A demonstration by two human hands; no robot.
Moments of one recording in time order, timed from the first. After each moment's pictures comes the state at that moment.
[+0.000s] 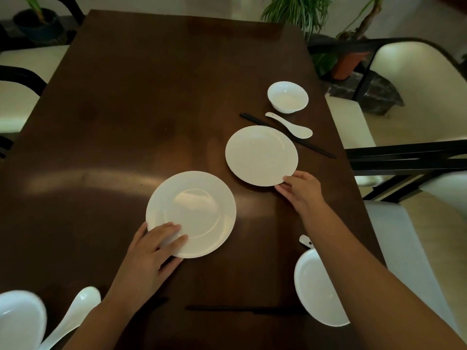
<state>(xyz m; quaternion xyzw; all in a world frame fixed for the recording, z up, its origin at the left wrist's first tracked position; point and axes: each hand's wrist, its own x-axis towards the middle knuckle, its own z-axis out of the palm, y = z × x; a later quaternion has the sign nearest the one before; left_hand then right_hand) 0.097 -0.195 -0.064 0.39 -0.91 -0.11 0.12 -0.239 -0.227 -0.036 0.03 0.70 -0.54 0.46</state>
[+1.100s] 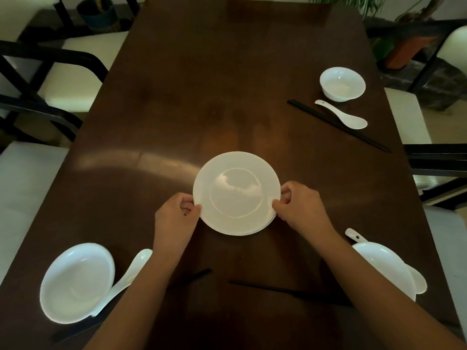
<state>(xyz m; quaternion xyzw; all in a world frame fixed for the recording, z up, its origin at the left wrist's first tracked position) 0.098 -0.212 -0.039 0.70 -0.59 -0.33 0.24 -0.134 -0.190 -0.020 -0.48 0.80 -0.15 0.33</state>
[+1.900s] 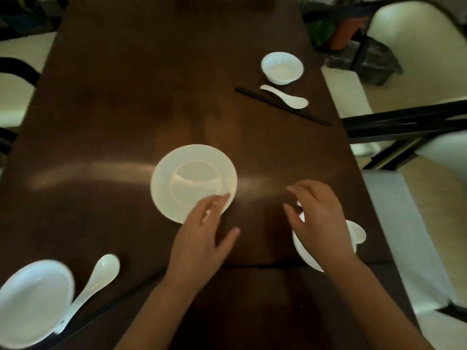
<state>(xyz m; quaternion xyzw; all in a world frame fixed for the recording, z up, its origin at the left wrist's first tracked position) 0.023 -0.138 -0.005 0.45 -0.83 -0.26 0.20 -0.185 -0.074 0.012 -0.58 0.79 -0.20 0.03</state>
